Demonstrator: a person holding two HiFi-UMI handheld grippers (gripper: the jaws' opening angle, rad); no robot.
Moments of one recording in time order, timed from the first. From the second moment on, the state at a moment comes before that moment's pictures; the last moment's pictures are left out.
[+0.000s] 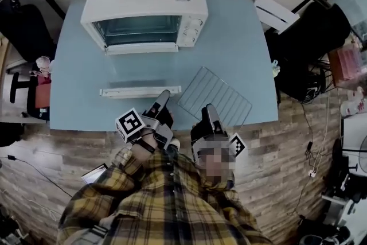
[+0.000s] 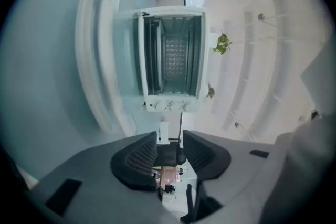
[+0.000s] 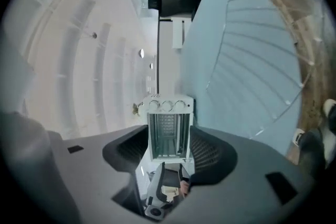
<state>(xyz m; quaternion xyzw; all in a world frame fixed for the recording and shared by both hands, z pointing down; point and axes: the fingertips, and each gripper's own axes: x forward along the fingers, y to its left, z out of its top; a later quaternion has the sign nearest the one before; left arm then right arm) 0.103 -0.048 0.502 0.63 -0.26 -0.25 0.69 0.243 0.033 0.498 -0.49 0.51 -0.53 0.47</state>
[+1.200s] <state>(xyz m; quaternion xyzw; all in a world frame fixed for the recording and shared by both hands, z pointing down) -0.072 -0.253 0.495 0.63 -0.32 -0.33 0.63 0.140 -0.289 0.550 -0.51 0.47 -0.49 0.53</state>
